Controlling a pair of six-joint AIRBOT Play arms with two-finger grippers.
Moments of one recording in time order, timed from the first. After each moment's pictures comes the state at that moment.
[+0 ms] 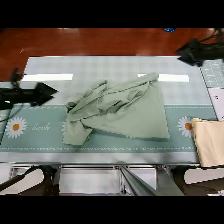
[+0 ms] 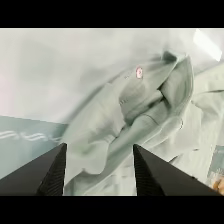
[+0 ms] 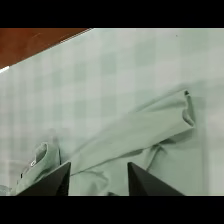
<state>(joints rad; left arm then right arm) 0.42 -1.23 0.88 0.67 -1.10 -1.20 -0.35 -1.63 1.69 -0.74 1.29 1.38</state>
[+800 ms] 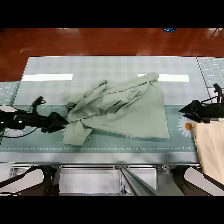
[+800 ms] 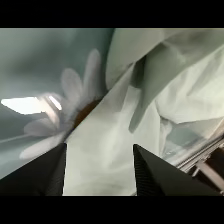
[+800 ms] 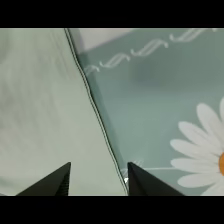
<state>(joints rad) 0.34 -1.29 0.58 0.79 -1.23 -1.09 -0.57 -1.17 0.76 -0.94 1.26 1.22</state>
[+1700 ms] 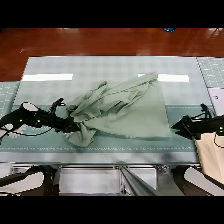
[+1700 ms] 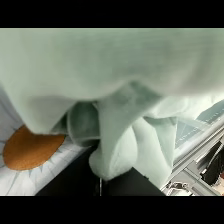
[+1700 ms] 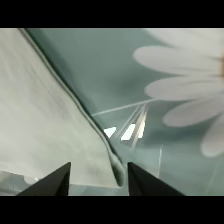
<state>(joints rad) 0.10 -1.36 0.57 0.78 -1.14 -1.09 -0.56 -1.19 0.56 -1.00 1.27 1.32</state>
